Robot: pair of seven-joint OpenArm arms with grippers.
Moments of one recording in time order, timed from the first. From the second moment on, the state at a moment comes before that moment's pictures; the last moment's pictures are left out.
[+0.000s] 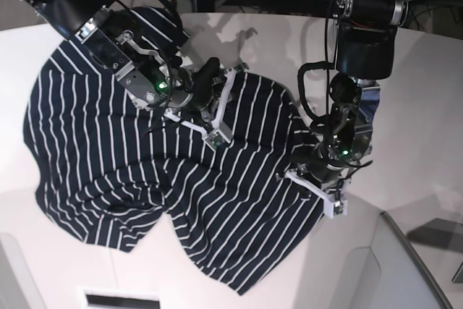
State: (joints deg) left arm -16.2 -9.6 3.2 55.9 -20.6 -2.1 23.9; right arm 7.6 11.3 -44.4 78.8 29.7 0.2 -39.2
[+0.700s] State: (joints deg) left arm 10.8 -12.8 -22.6 83.0 -19.8 -0.5 35.4; right arm 3.7 10.7 -31.4 79.1 30.2 4.1 -39.0
